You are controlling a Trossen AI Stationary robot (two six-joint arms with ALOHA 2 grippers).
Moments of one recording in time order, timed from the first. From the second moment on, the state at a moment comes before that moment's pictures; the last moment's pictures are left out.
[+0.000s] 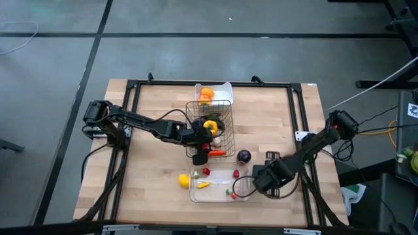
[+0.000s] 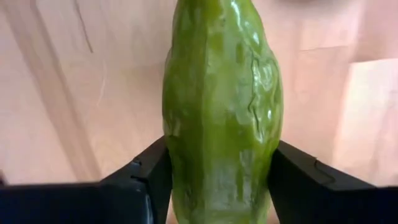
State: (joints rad) left arm -0.10 1.67 1.15 -0.33 -0.21 -0.20; right arm 0.63 1.62 1.13 -1.12 -0.01 0.73
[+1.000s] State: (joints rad) left arm -0.11 1.49 1.15 -0.41 -0.21 -0.21; right arm 0.22 1.60 1.50 -0.88 0.27 0.04
